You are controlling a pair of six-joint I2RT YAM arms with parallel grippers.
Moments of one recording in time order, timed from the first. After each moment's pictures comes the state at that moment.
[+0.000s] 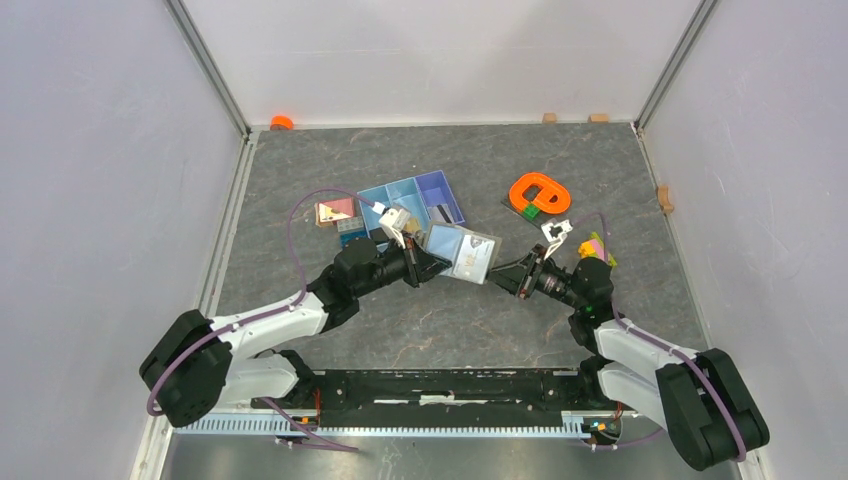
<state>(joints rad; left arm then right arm) -0.78 1.18 0.50 0.53 0.24 -0.64 0.32 1.04 0.13 0.85 -0.71 0.71</state>
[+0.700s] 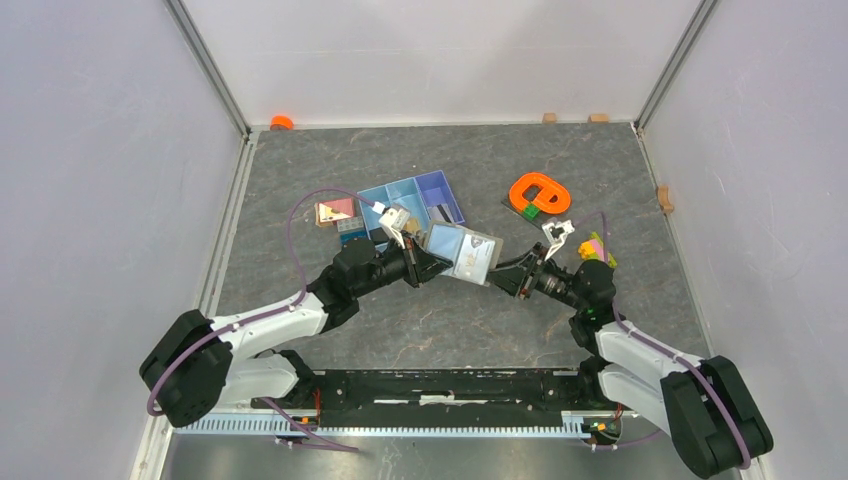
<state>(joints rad) -0.78 1.18 0.49 0.56 0.26 -0.64 0.34 1.00 0.13 0.88 -0.72 0.70</state>
